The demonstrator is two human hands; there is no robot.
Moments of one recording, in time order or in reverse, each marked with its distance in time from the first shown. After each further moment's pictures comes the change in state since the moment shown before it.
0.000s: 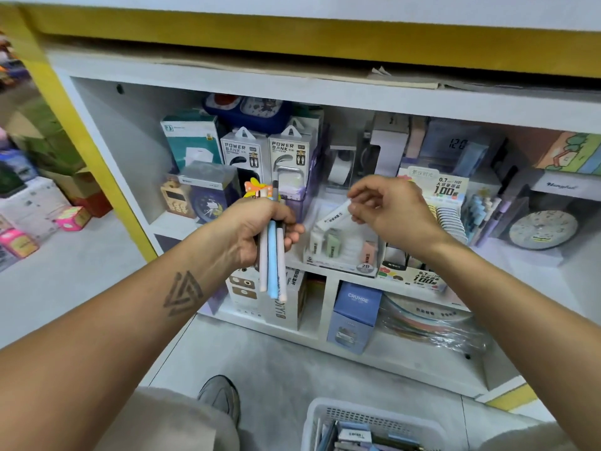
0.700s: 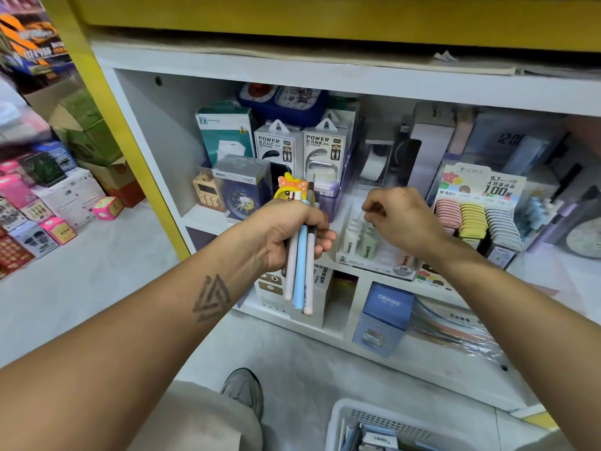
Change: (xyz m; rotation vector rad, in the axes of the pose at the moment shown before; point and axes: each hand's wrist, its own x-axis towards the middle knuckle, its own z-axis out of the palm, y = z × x) left_hand -0.006 -0.003 -0.010 0.031 -0.044 -0.014; right_hand 0.026 0.014 0.044 -0.376 -0.095 -0.092
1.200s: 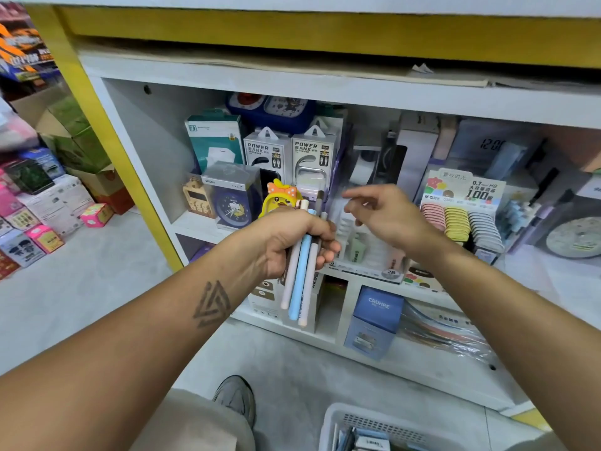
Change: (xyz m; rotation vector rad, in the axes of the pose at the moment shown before) left_hand 0.000 0.000 0.018 0.031 -0.119 -0.028; right_hand -0.003 -0.016 -0.016 0.437 -0.081 0.181
